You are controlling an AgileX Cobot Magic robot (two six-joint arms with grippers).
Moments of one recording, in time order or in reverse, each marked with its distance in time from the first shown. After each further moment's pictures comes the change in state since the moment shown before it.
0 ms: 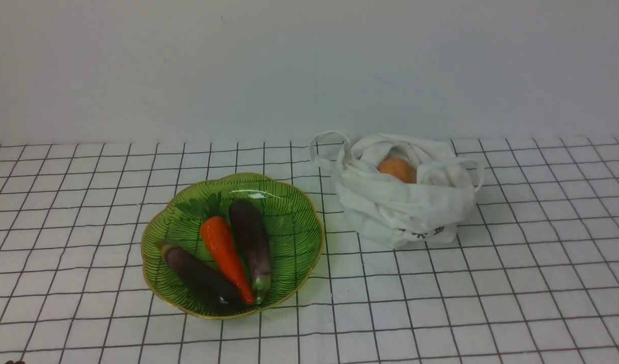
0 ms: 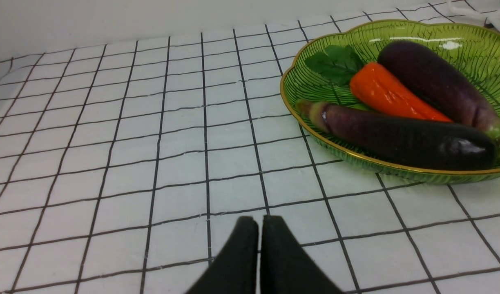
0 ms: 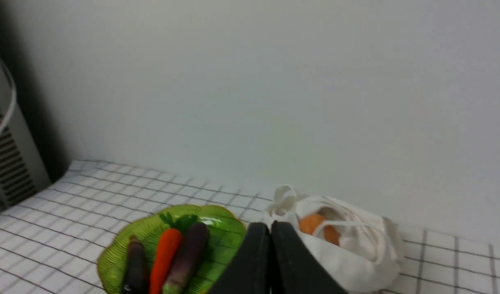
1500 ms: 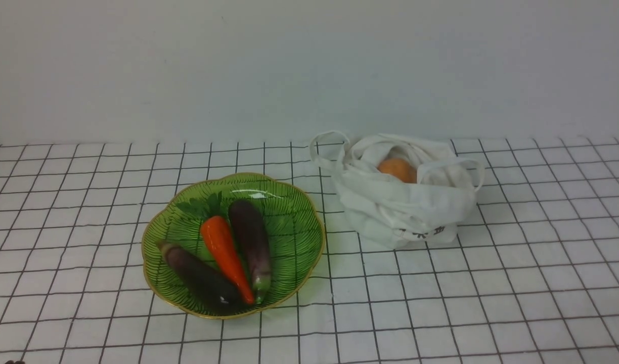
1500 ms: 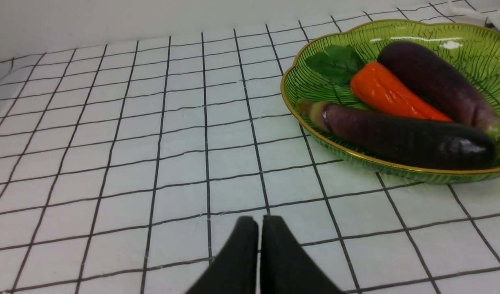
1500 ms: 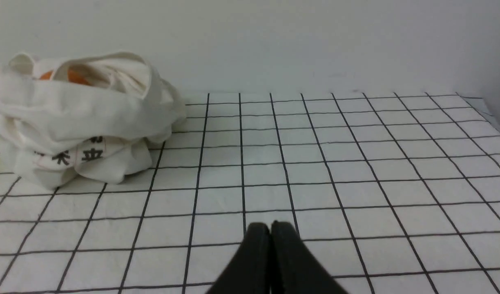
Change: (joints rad) right arm -0.673 -0.138 0.606 0.113 -0.282 -0.190; left arm 0.000 0.000 0.000 0.000 0.000 0.000
